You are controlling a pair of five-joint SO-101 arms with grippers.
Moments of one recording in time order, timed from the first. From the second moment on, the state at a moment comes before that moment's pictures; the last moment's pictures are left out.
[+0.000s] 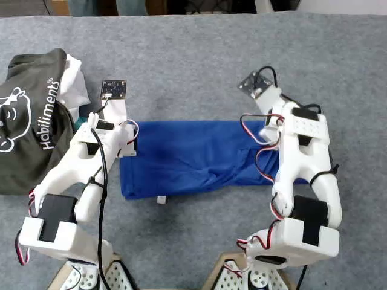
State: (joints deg) left arm 1.1 1.4 37.1 39.6 7.2; right arm 13.6 1.6 27.0 46.1 52.5
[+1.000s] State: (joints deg) left arm 1.1 1.4 37.1 39.6 7.2; right arm 6.5 5.5 25.8 62.5 57.4
